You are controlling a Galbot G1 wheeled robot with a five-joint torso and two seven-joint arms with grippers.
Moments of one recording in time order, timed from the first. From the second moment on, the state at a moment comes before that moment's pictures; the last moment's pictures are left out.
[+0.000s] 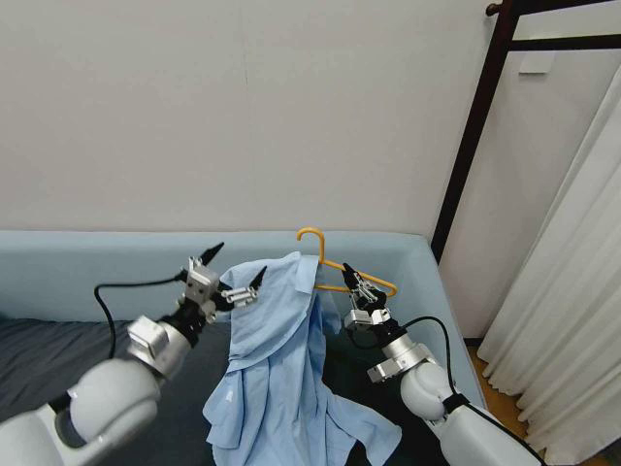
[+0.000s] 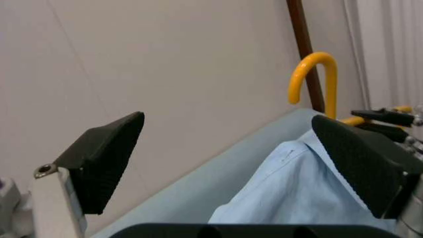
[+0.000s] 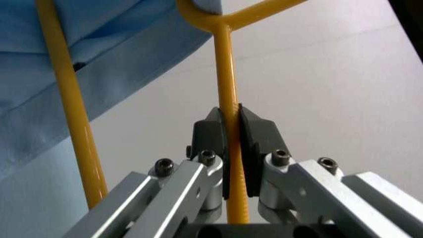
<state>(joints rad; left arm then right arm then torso) 0.75 -0.35 -0.07 -2.05 -0.82 -0.07 -0.06 -0.71 1.13 -0.07 1.51 -0.93 0.22 0.43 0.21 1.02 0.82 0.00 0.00</state>
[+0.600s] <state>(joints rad) 0.48 -0.30 0.21 -1.78 -0.77 -0.20 0.38 -0.68 1.13 -0.10 1.52 -0.96 0.24 0.42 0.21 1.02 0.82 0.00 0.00</state>
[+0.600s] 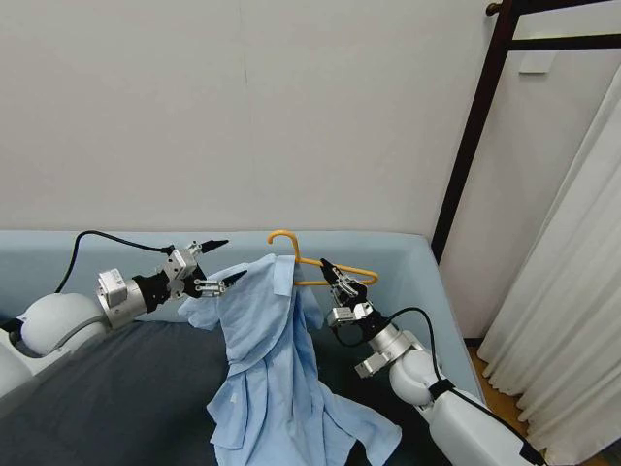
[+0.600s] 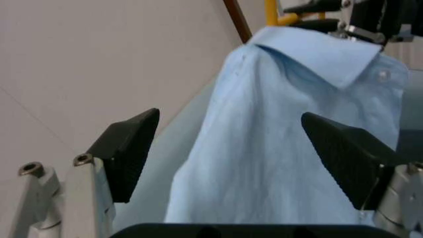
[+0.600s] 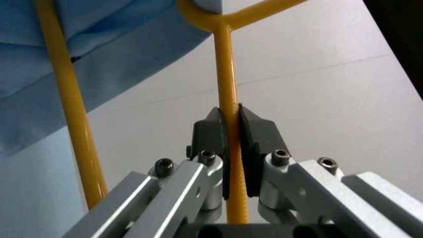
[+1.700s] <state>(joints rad) 0.39 -0.41 0.40 -1.67 -0.81 -0.20 0.38 -0.68 1.13 -0.10 1.52 -1.04 0.30 0.45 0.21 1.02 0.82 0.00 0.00</state>
